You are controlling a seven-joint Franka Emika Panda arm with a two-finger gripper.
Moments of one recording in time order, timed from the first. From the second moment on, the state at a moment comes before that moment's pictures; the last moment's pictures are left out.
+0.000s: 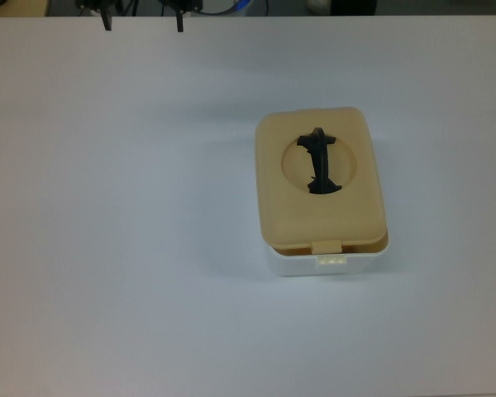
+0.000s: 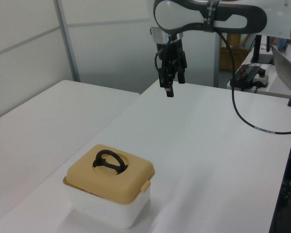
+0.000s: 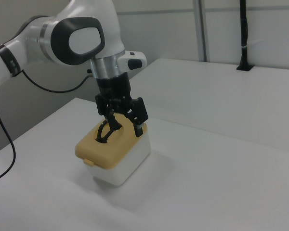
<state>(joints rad) -0.01 0.13 -0.01 -1.38 -0.07 1.42 -0.11</state>
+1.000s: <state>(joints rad) -0.01 0.12 -0.01 -1.38 -0.07 1.43 -0.12</state>
